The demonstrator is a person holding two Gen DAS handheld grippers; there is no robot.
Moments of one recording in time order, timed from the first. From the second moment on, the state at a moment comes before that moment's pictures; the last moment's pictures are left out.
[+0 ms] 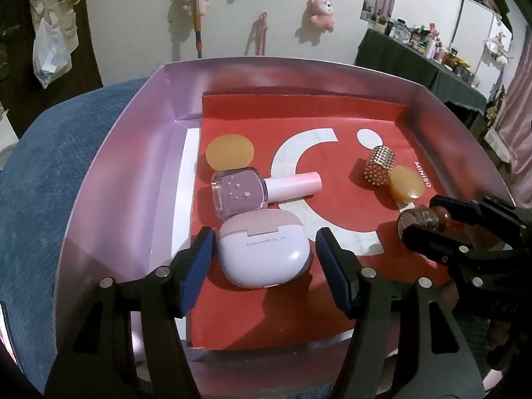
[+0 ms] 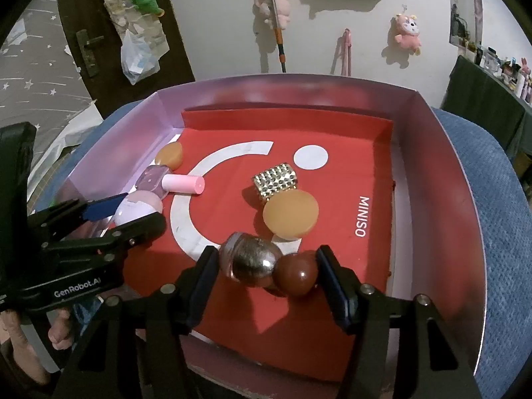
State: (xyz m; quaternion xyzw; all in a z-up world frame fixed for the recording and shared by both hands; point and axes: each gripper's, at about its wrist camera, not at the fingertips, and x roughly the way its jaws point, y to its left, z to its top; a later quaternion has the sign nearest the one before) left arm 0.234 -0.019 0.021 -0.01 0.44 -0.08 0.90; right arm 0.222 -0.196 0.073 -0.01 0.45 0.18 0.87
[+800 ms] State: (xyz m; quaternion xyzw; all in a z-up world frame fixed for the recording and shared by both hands) left arm 0.213 -0.026 0.040 0.01 0.41 -0.07 0.91; right arm 0.195 -0.198 0.101 -0.02 0.40 0.21 0.89
